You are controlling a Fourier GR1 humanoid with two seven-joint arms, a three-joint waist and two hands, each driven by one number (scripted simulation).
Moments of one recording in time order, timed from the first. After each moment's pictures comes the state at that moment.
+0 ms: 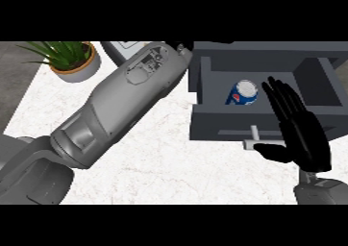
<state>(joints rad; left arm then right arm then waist) -1.41 0.08 -0.60 -0.55 0.65 0.83 -0.01 -0.13 -0.21 0.09 -1.69 1.00 -0.10 -0.04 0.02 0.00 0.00</state>
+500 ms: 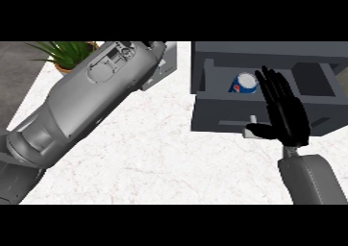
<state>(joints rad) -1.34 0.24 -0.62 -0.77 0.59 0.82 0.15 -0.29 -0.17 0.03 -1.36 1.10 -0.30 -0.09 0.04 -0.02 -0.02</state>
